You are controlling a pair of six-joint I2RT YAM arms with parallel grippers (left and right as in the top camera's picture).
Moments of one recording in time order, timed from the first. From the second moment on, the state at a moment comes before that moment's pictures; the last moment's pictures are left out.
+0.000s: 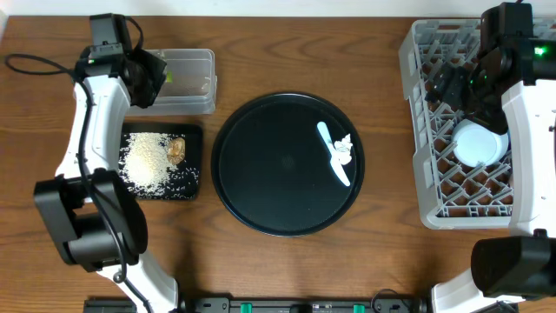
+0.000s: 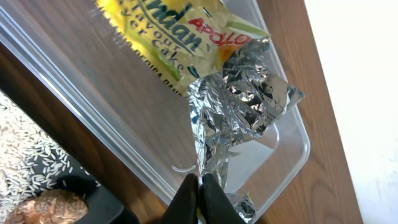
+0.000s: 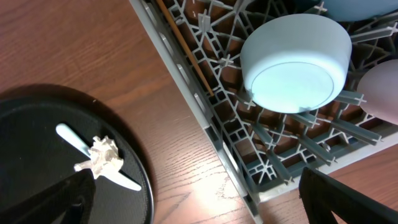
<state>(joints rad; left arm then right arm) 0.16 1.90 1.61 -0.73 0.14 -0.95 -0.05 1.74 1.86 -1.42 0.07 0.46</state>
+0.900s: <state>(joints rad) 0.10 1.72 1.61 -0.83 0.32 -0.98 -0.05 1.74 1.86 -1.42 0.07 0.46</state>
